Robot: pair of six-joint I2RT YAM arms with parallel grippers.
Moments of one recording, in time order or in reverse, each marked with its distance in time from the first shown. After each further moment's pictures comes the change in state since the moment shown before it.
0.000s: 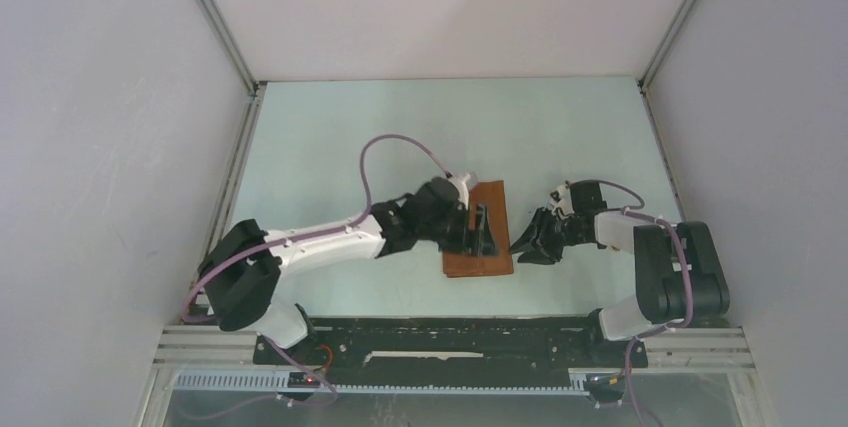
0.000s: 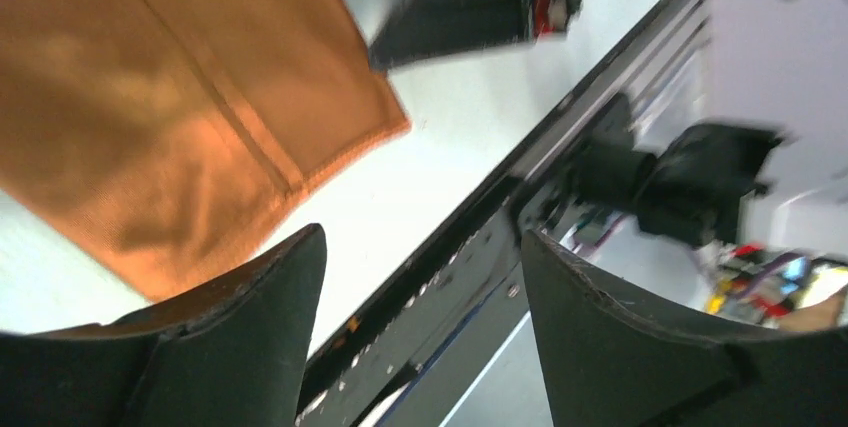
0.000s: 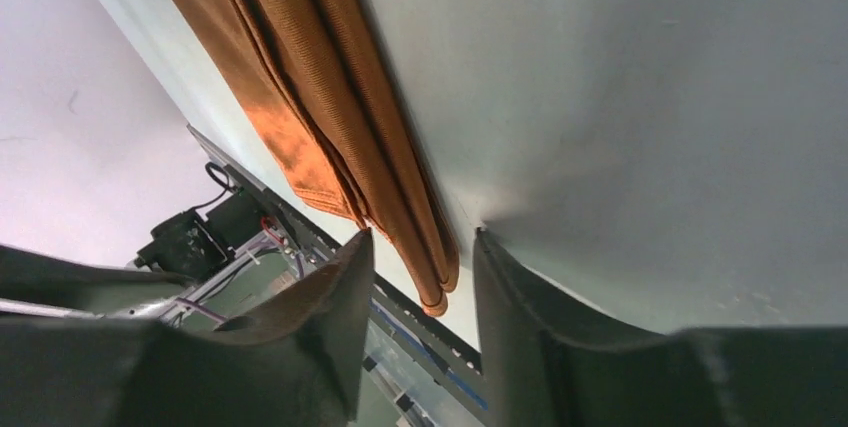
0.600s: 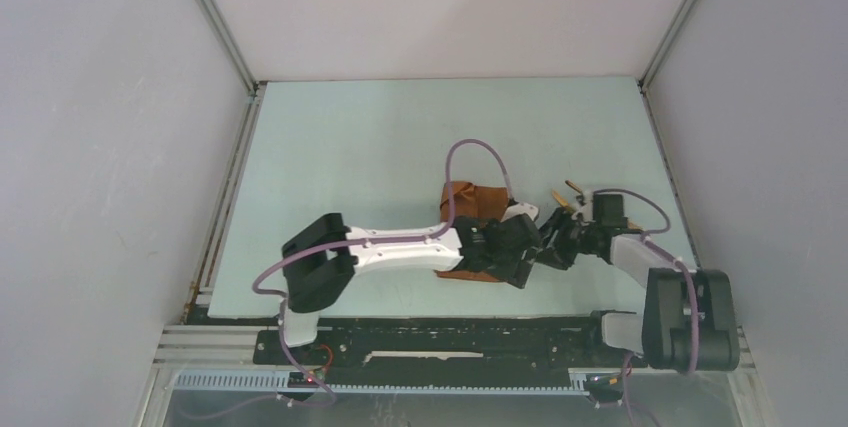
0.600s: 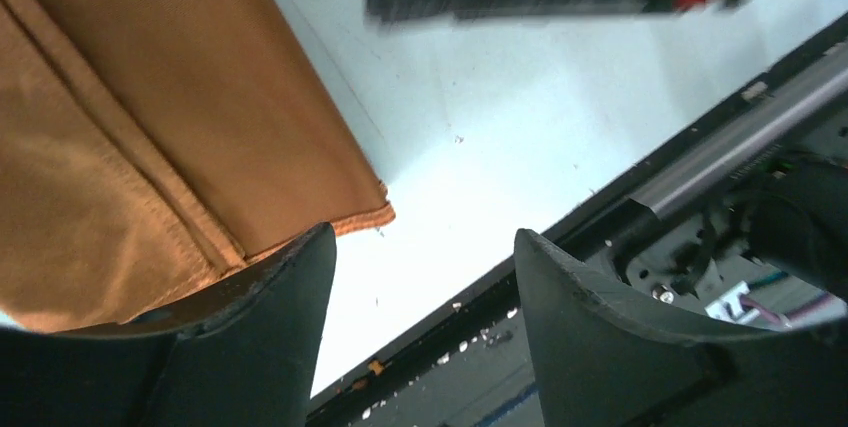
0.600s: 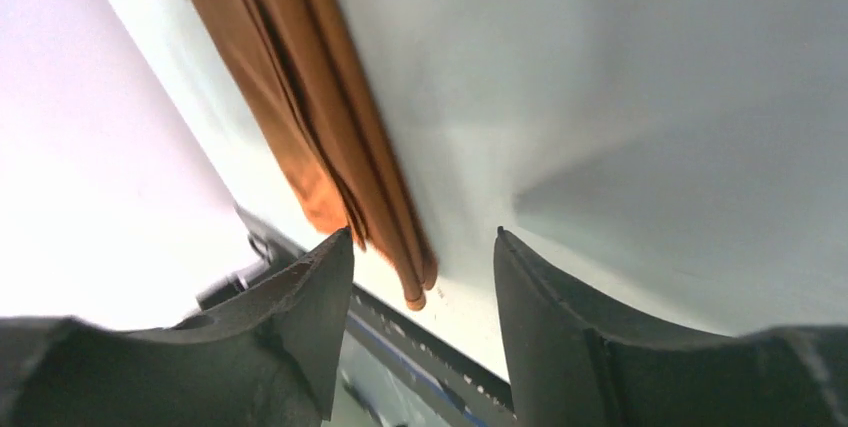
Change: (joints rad) left arm -0.336 0.349 0.417 -0.395 -0.416 0.102; right arm -0.039 -0.207 -0.141 0.080 0.035 0.109
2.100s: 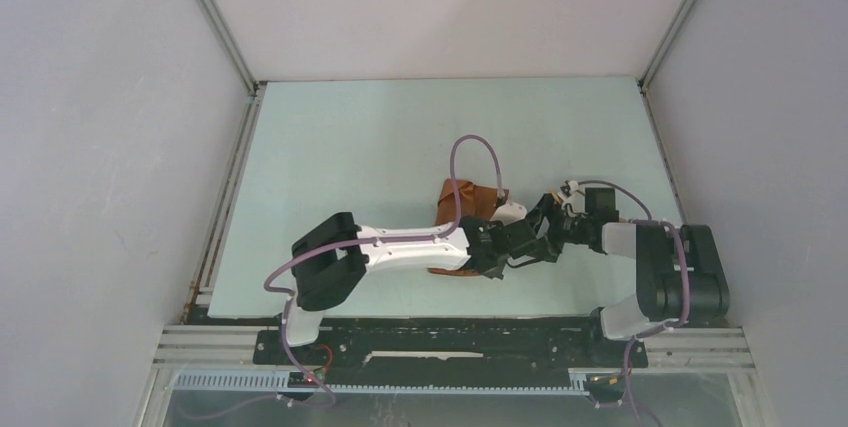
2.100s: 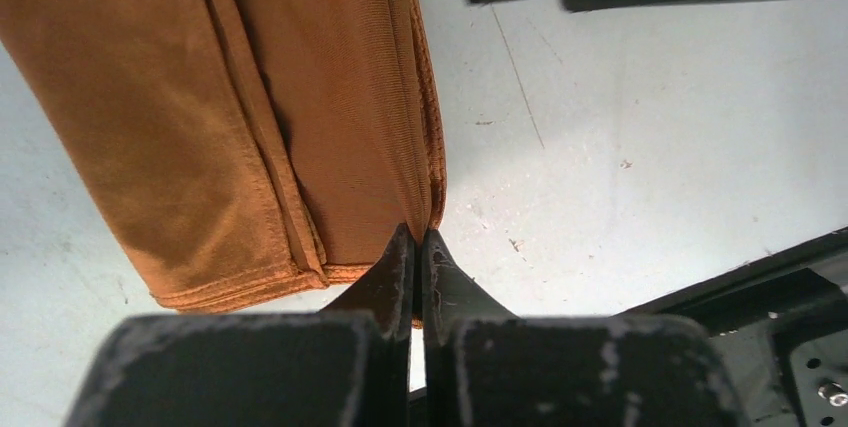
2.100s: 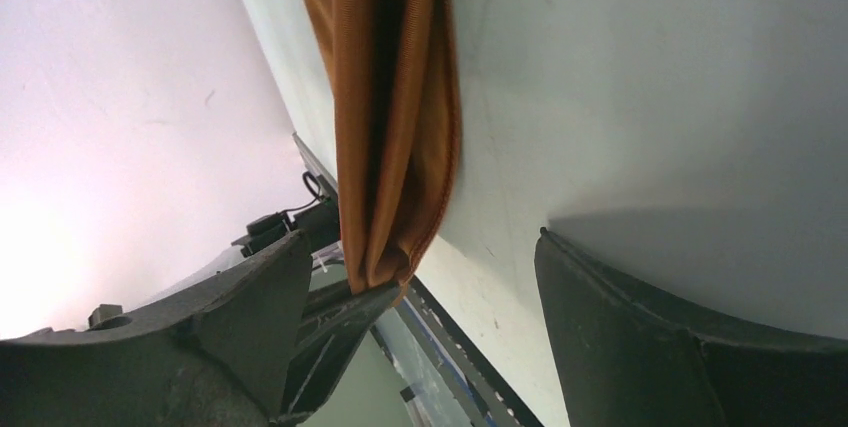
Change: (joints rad) left arm -0.010 0.101 0.090 -0.217 -0.219 -0.028; right arm -0.071 0.193 0.024 0.245 -0.219 0.000
